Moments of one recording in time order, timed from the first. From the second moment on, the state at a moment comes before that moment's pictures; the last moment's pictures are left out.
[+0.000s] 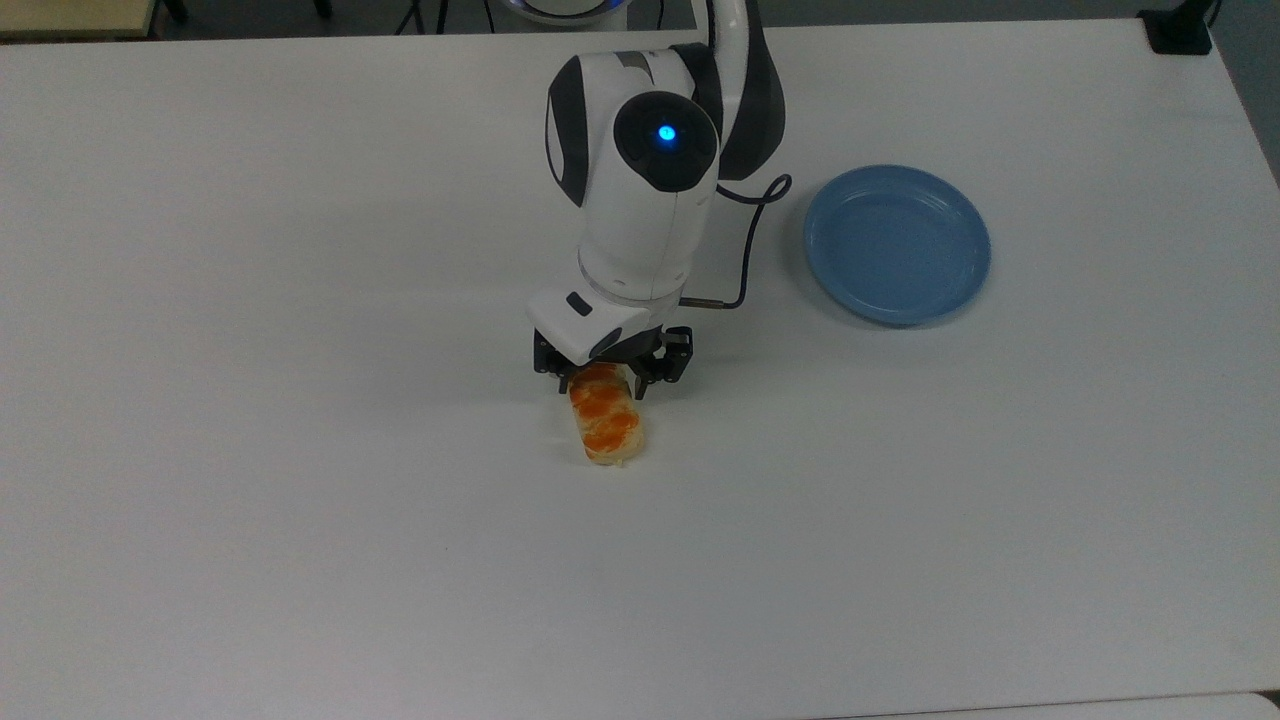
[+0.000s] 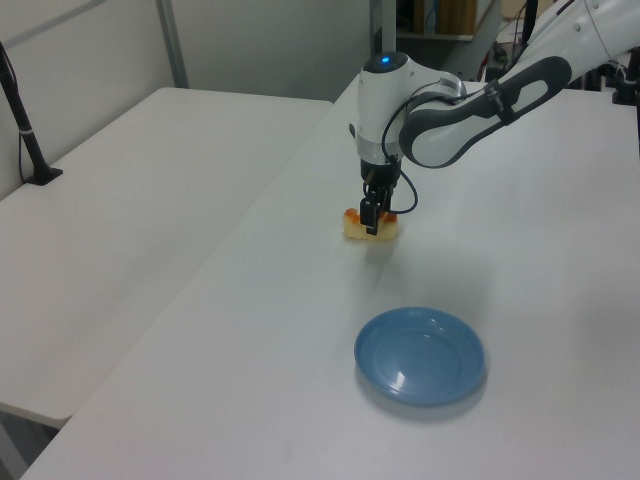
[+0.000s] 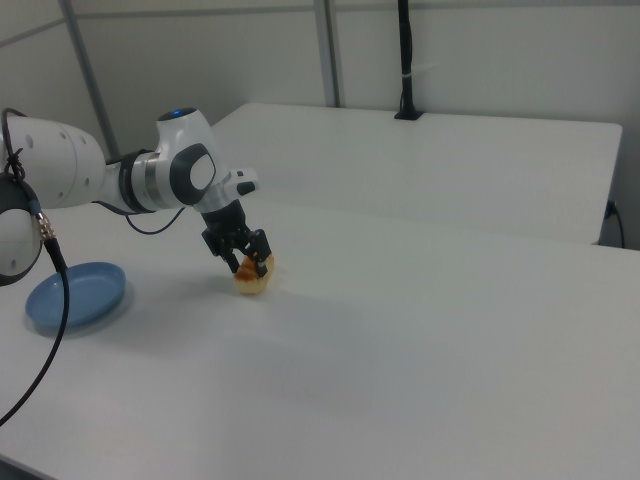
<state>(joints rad) 0.20 0.56 -0.04 -1.56 -0.18 2.20 0.24</state>
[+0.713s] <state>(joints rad) 0.21 0.41 0.22 -1.54 -0.21 1.92 0.35</state>
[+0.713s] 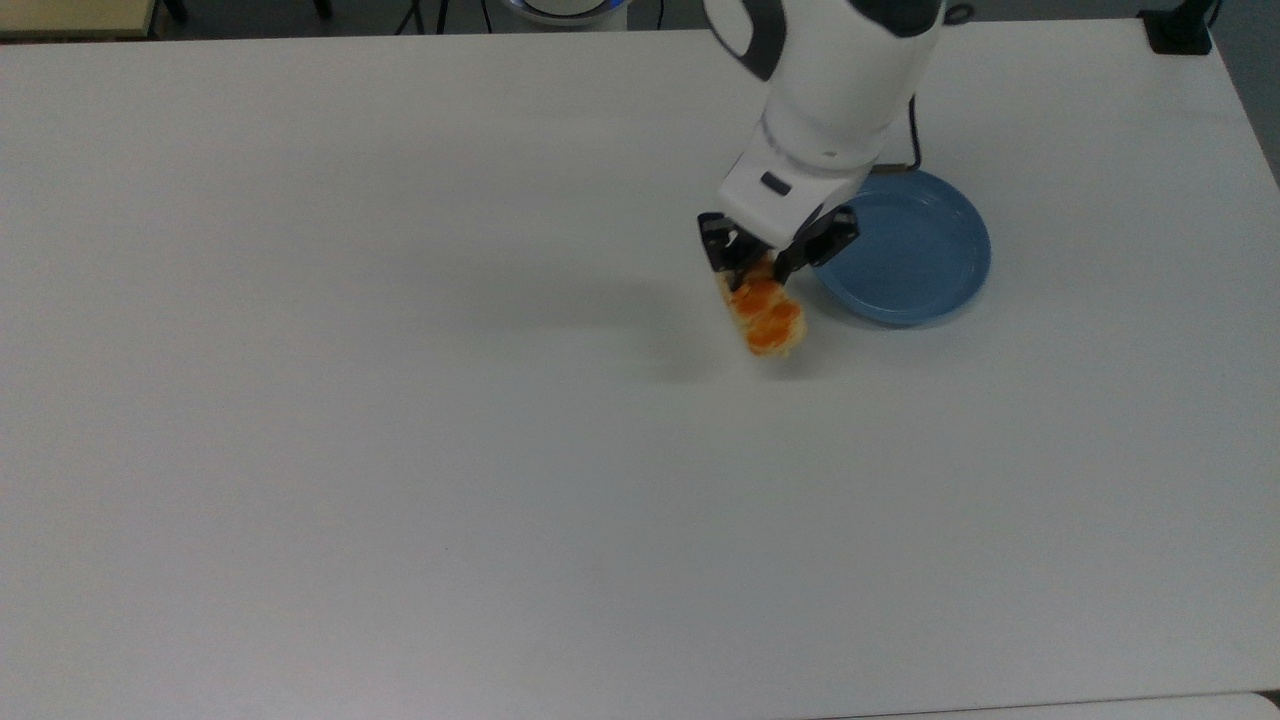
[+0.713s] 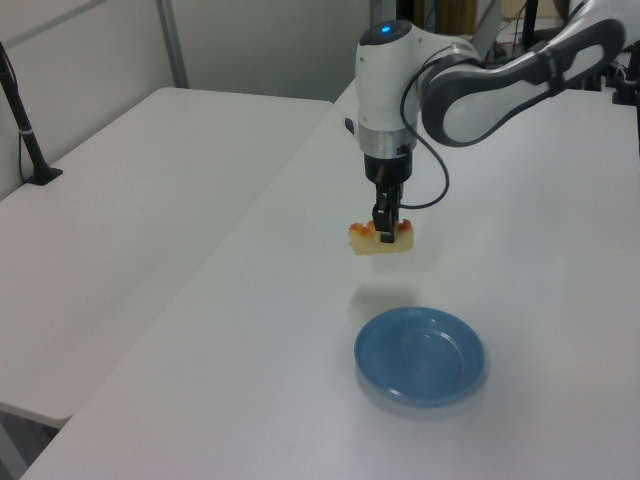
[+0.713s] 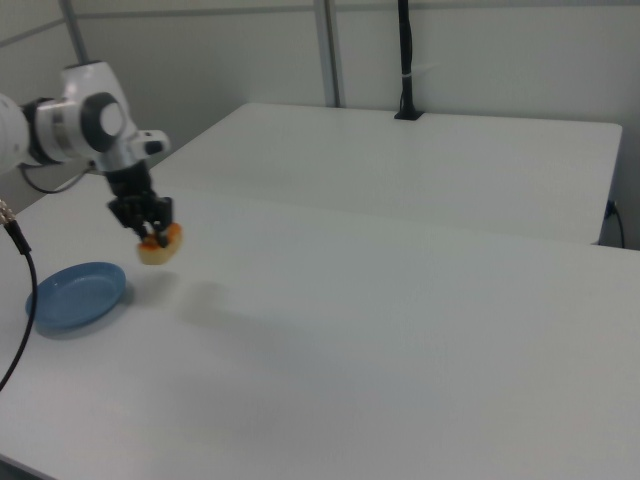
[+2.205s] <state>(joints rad) 0.41 0.50 0.30 -1.61 -0.21 1.98 0.83</state>
